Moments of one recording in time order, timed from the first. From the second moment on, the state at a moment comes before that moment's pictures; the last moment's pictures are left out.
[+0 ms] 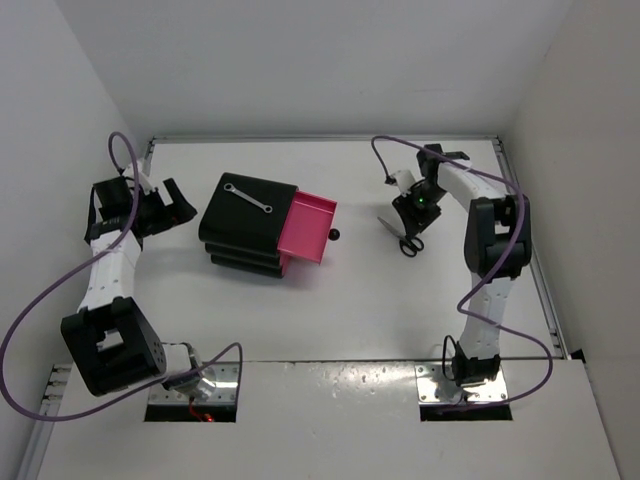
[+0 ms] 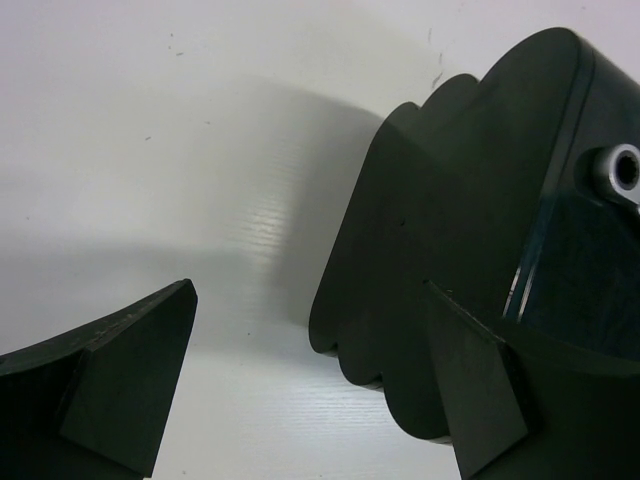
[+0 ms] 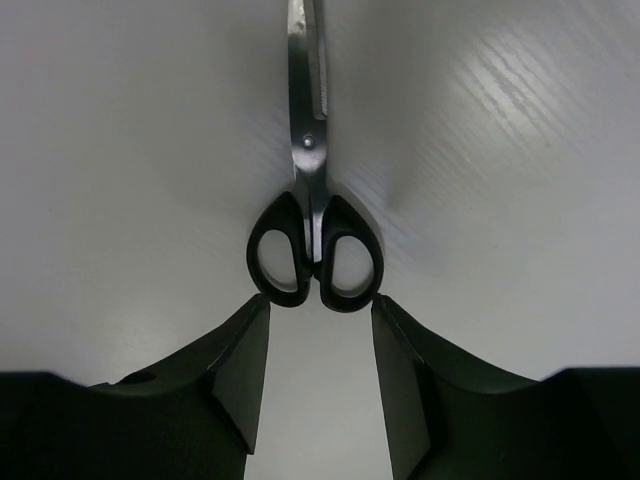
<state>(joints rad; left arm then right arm) 0.38 1.28 0.97 -0.37 0.40 -0.14 0.09 2.09 1.60 -0.98 -0.24 -0.58</state>
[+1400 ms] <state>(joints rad) 0.38 1.32 0.97 -0.37 0.40 -0.13 0.14 2.05 1.36 -0.75 -0.11 -0.53</state>
